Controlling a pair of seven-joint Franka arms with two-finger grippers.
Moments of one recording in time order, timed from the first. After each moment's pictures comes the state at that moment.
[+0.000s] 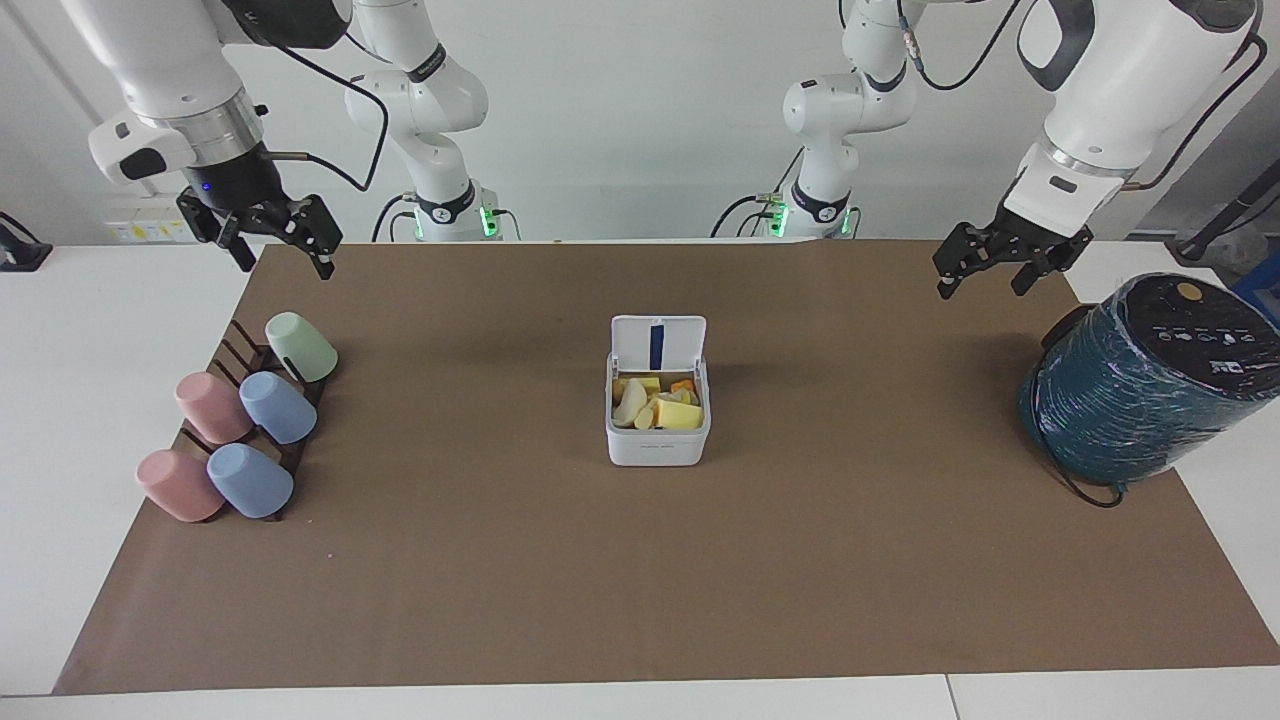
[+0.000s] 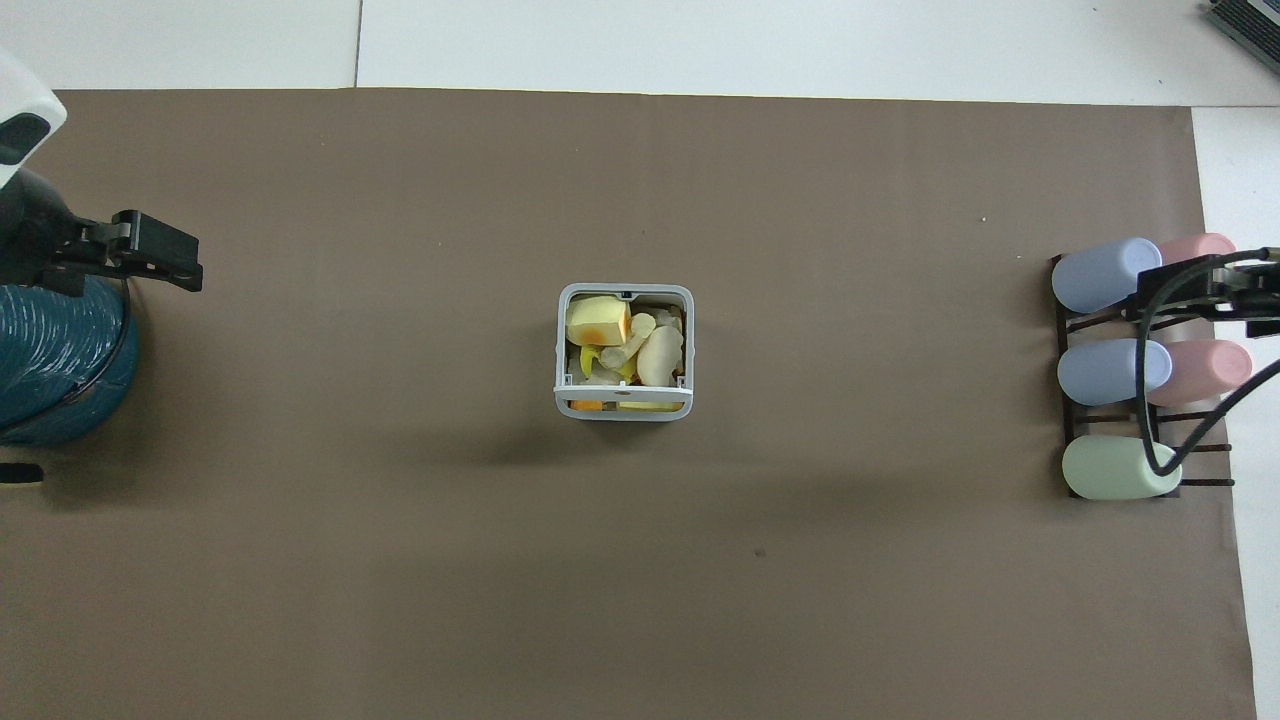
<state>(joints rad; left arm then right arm) 0.06 0.12 -0.18 -1.41 0.01 1.51 -0.10 0.03 -0.03 -0.05 -1.58 -0.02 1.60 0.13</state>
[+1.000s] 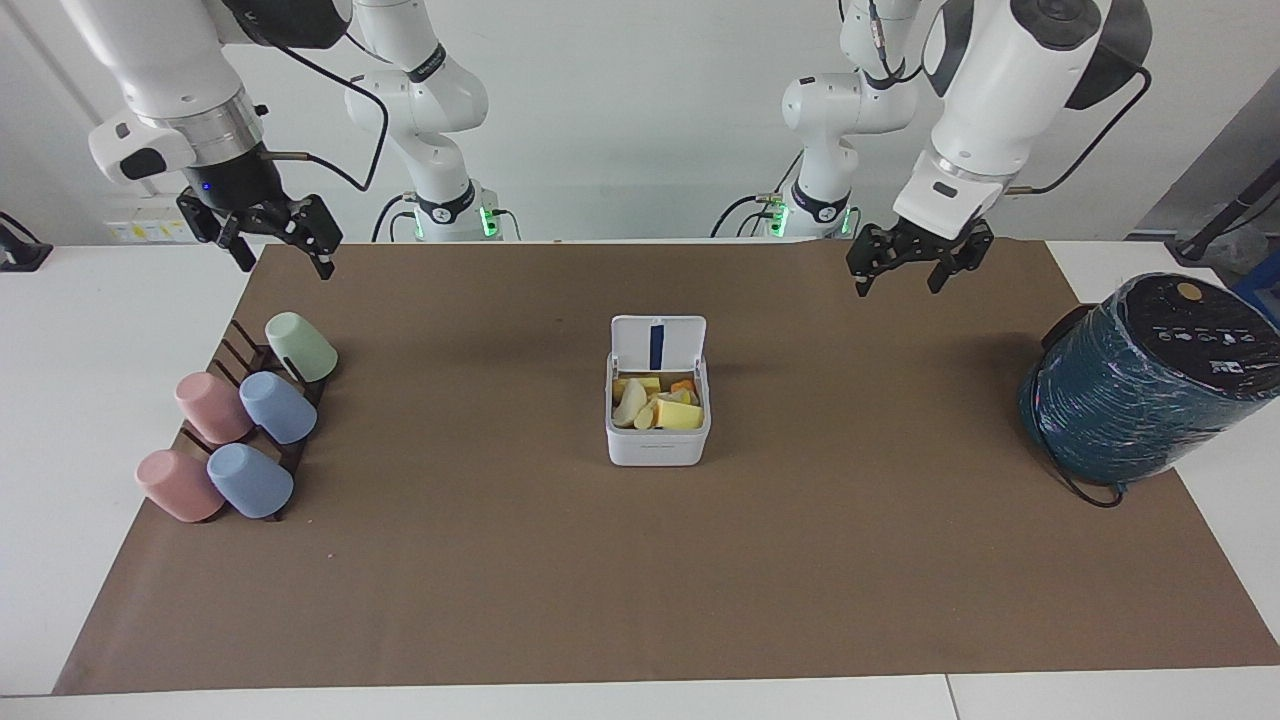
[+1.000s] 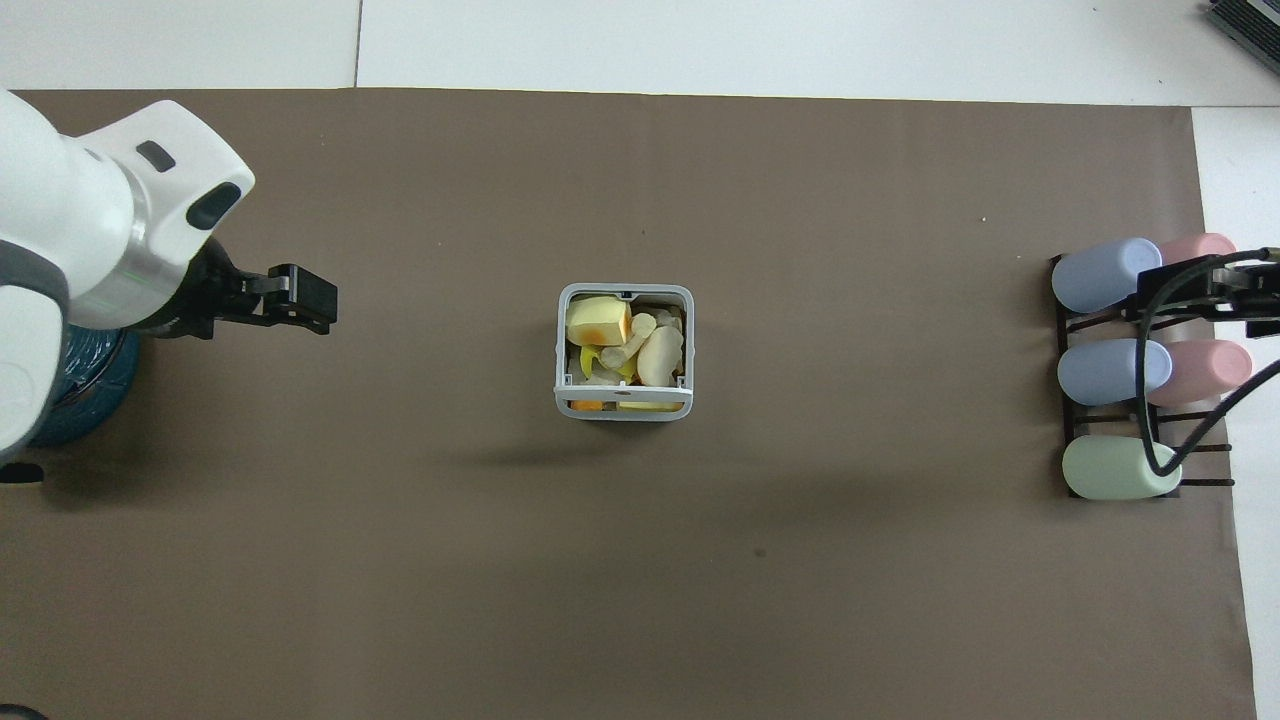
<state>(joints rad) -0.08 0.03 -0.21 -1.60 0.00 1.61 -0.29 0.03 -0.03 -0.05 -1.58 -0.02 1.60 0.13</state>
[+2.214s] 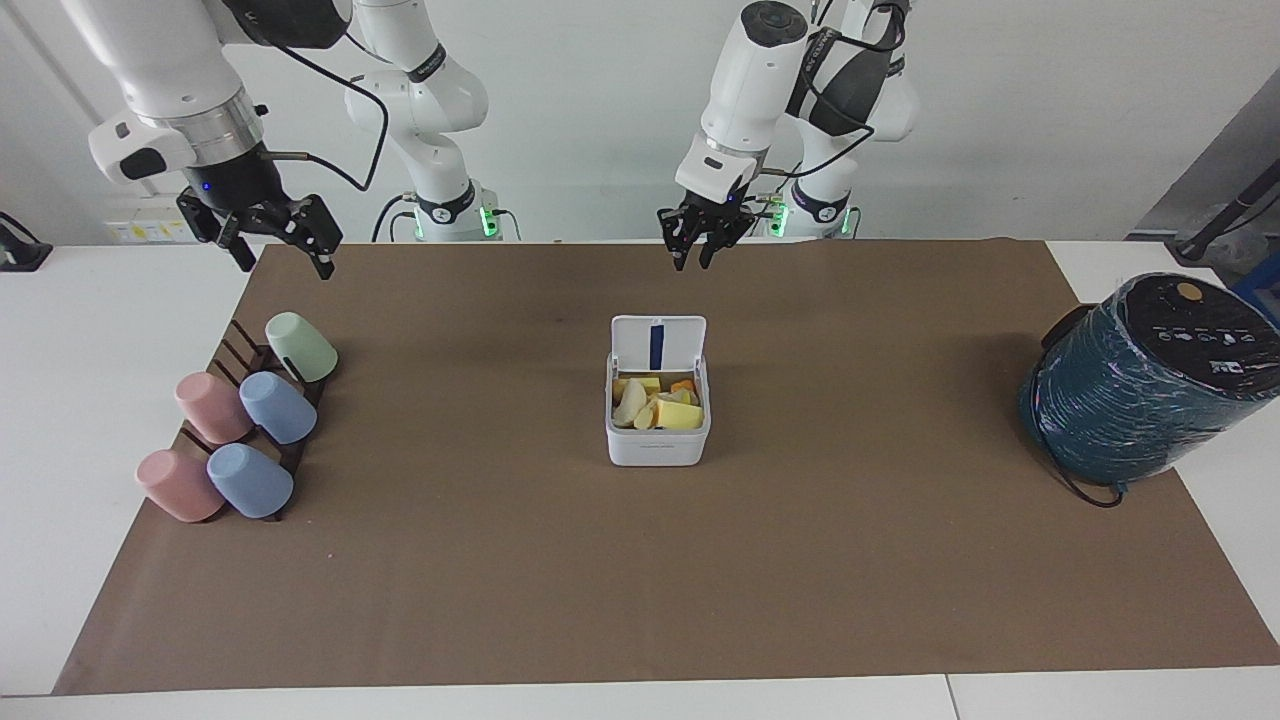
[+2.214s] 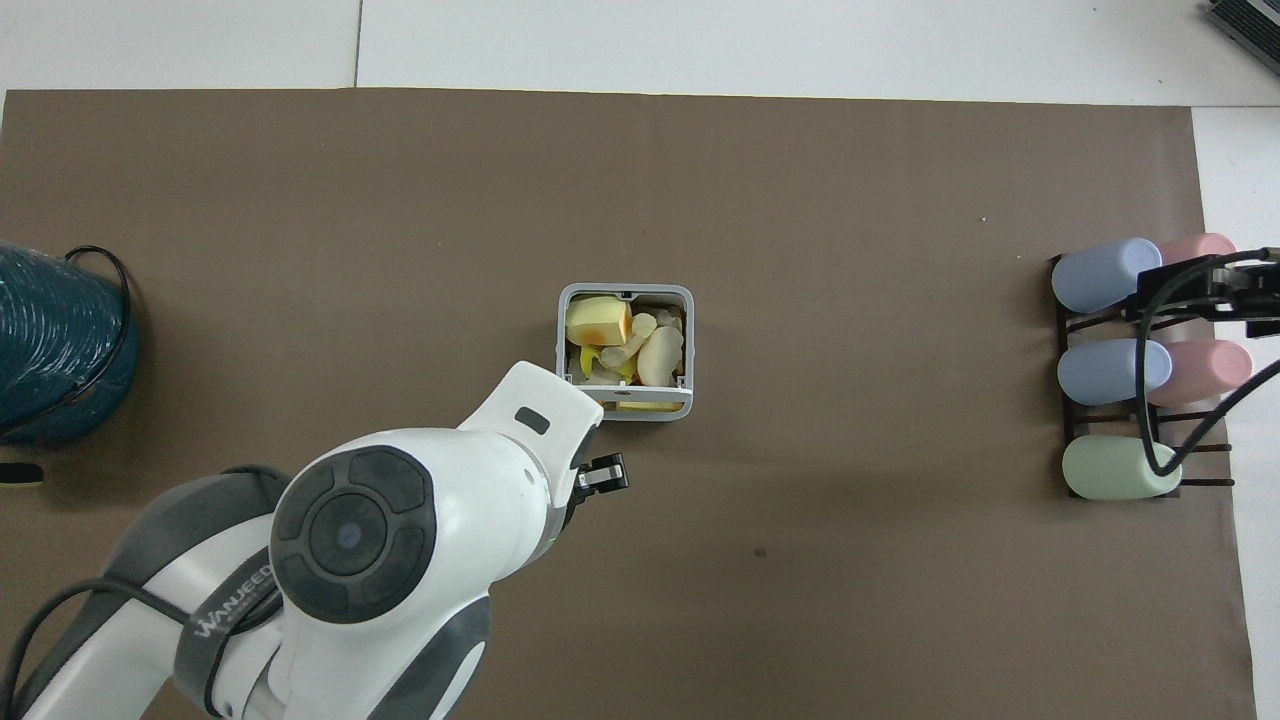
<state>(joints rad) -0.48 -0.15 -0.22 -2.05 -0.17 2.05 -0.82 0.03 -0.03 -0.05 -1.58 -0.02 1.60 0.13</state>
